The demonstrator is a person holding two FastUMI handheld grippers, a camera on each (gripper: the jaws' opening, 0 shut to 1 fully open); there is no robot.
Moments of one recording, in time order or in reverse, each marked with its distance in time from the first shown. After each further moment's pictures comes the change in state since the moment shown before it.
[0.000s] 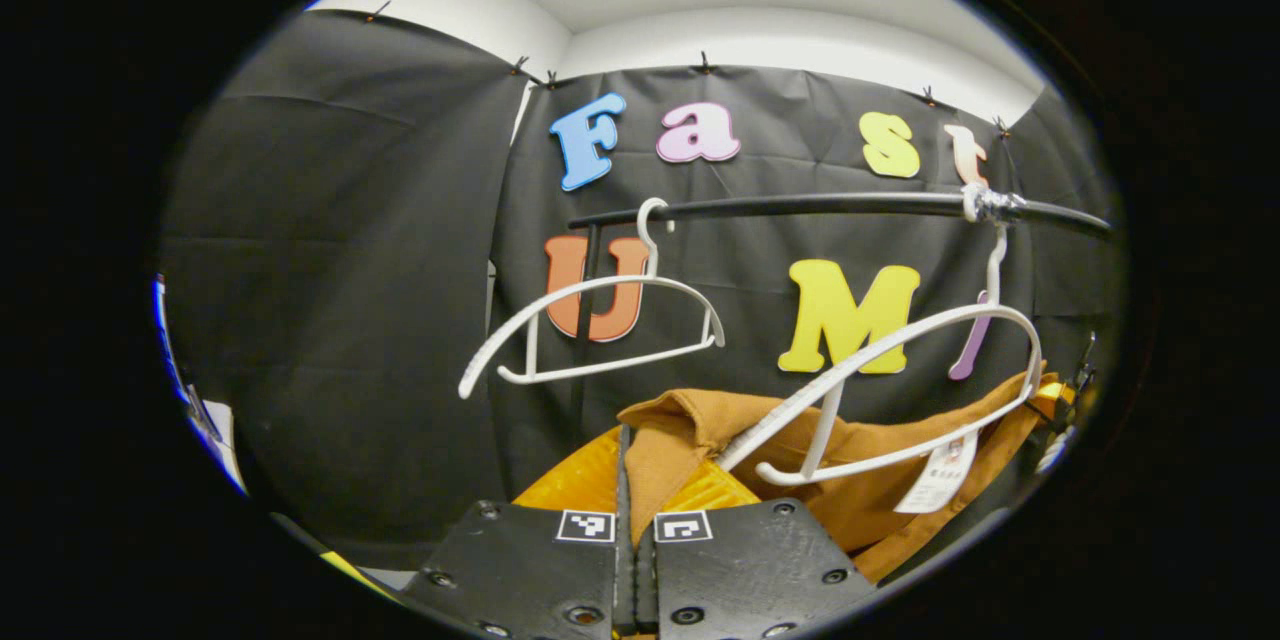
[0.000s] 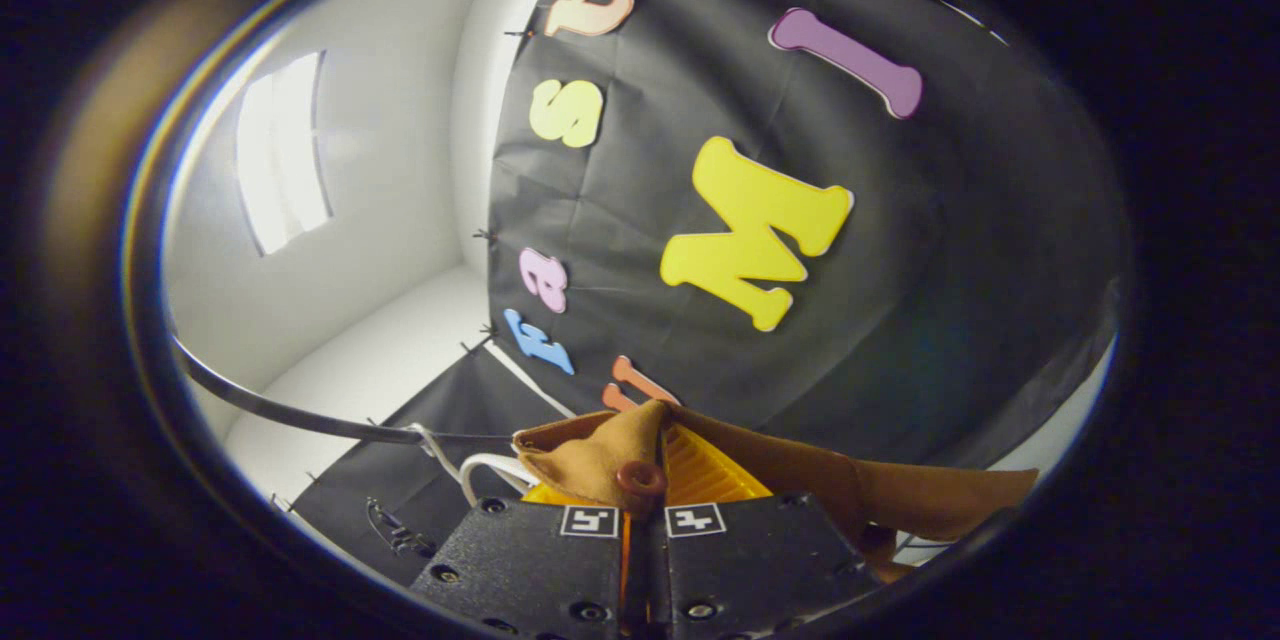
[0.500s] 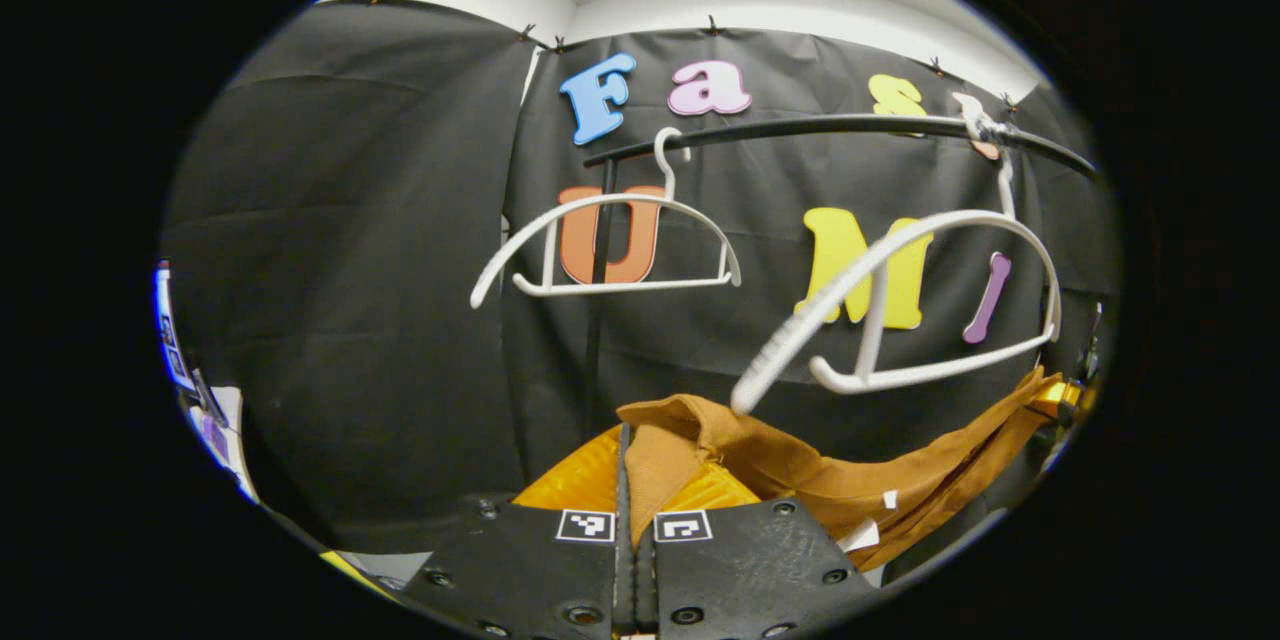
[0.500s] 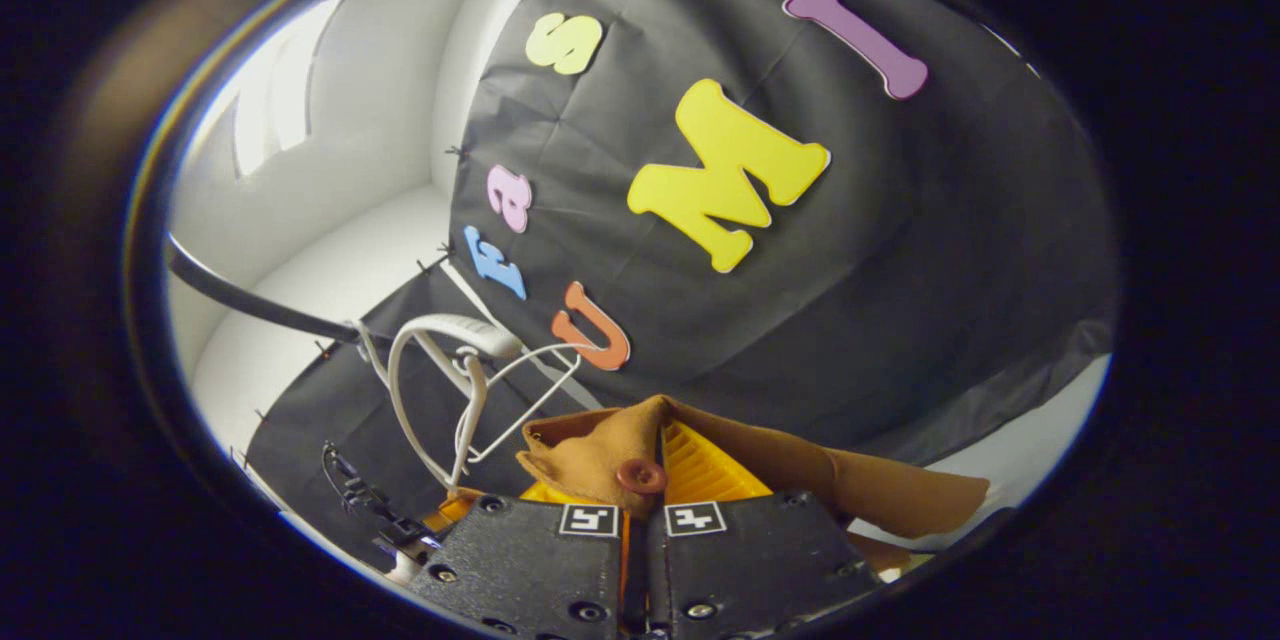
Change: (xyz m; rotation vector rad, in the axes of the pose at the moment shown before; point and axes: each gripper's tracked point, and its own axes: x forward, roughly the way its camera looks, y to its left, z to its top) left arm -0.014 0.006 -0.068 0.004 0.128 0.035; right arm -0.012 -0.025 -0.072 -0.164 0.191 -0.106
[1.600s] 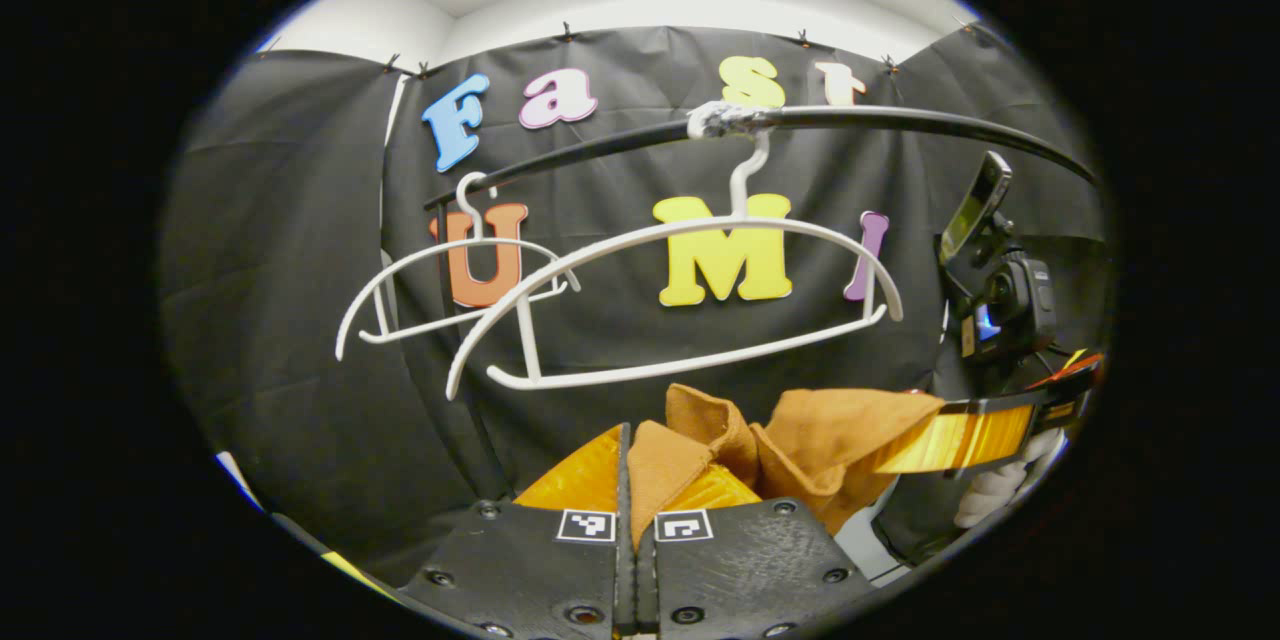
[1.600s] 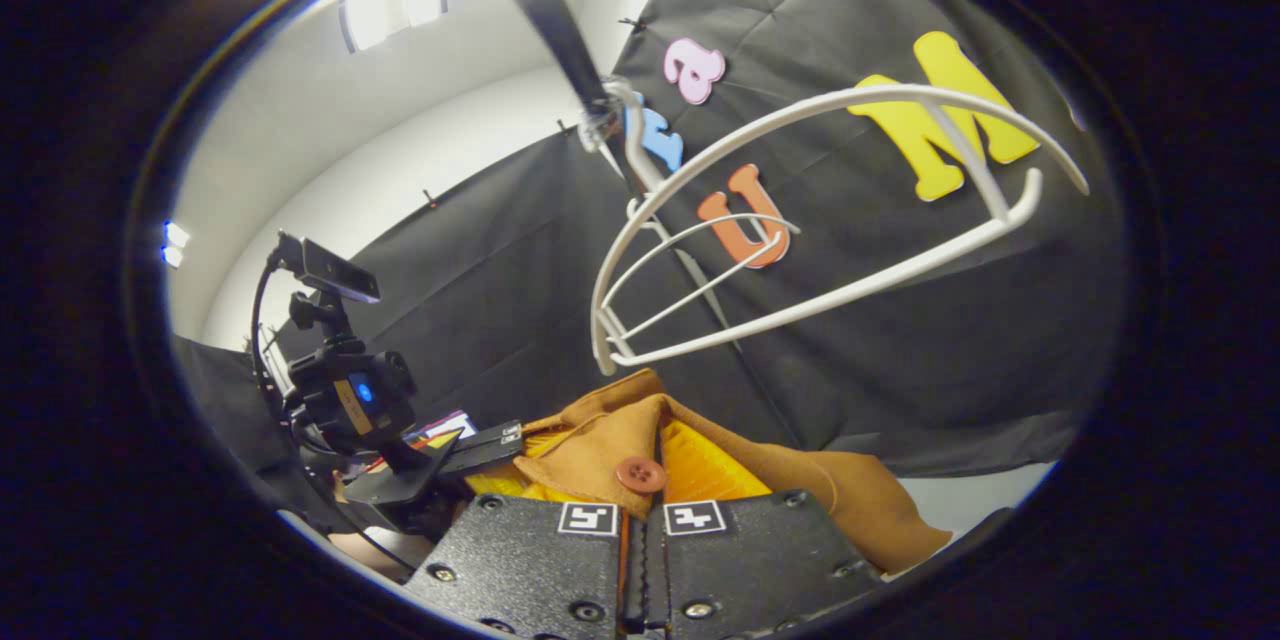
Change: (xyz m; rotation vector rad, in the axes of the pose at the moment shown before) left arm -0.068 -0.132 0.034 0.186 0.011 -0.289; right arm 0.011 0.206 -0.140 -0.261 0.324 0.317
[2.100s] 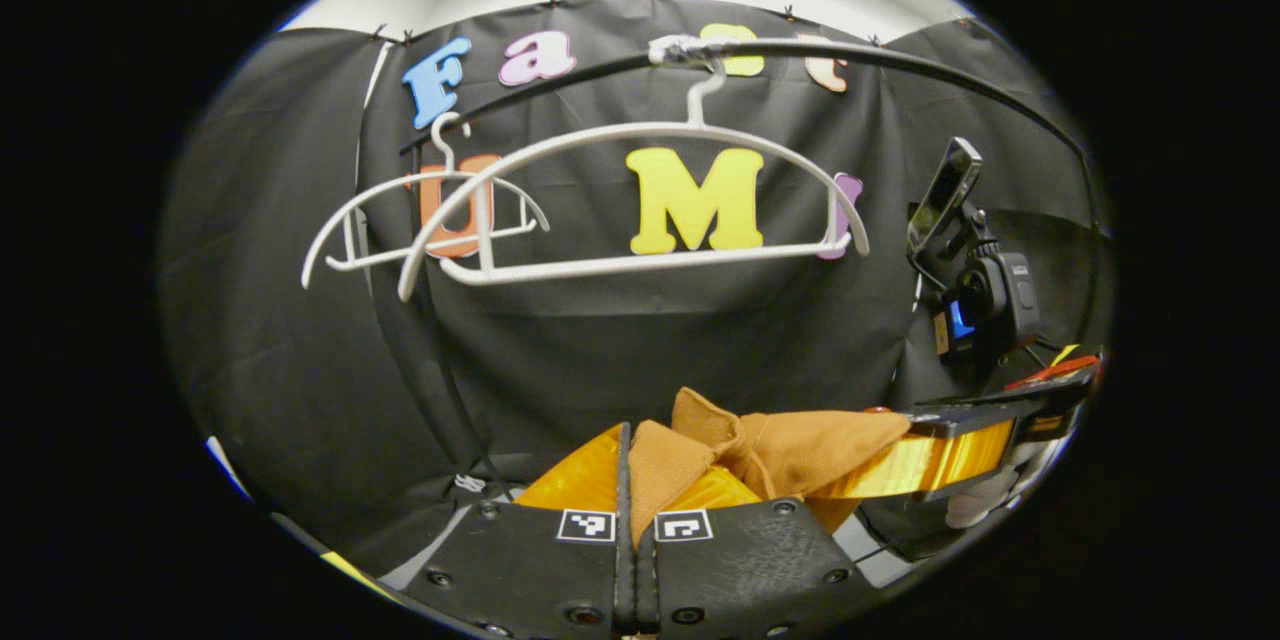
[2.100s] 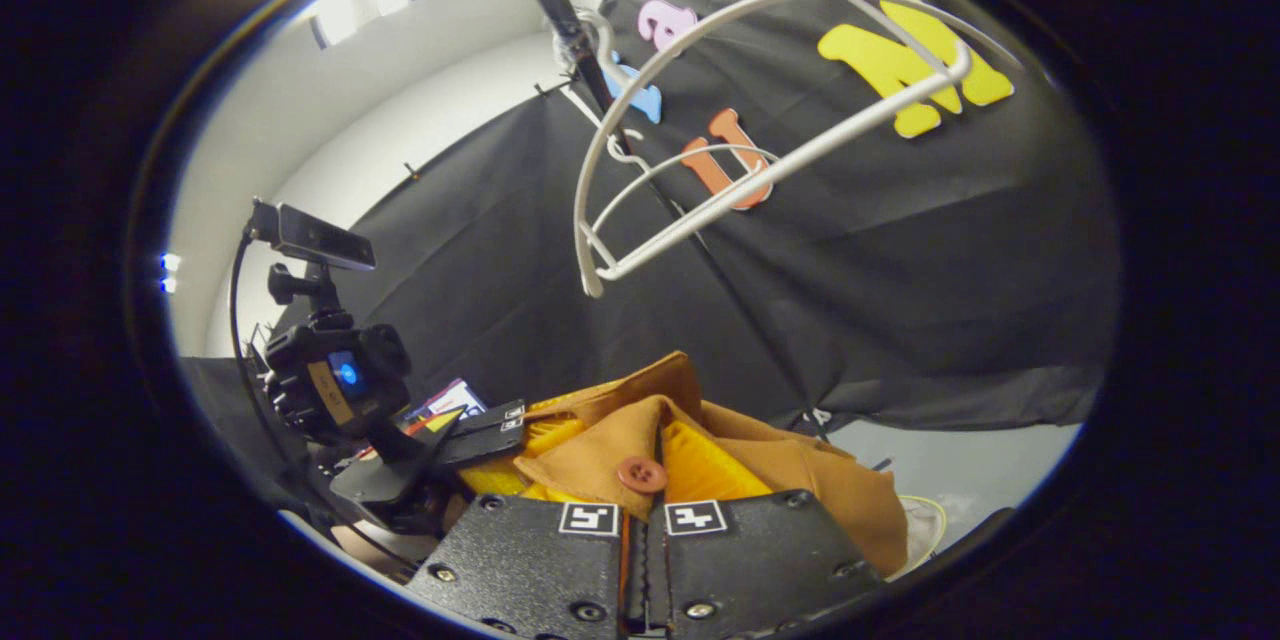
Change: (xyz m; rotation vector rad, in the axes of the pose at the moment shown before) left arm -0.004 -0.034 -0.089 -0.047 0.134 -0.093; right arm -0.020 -0.041 -0.078 0.068 0.135 -0.122
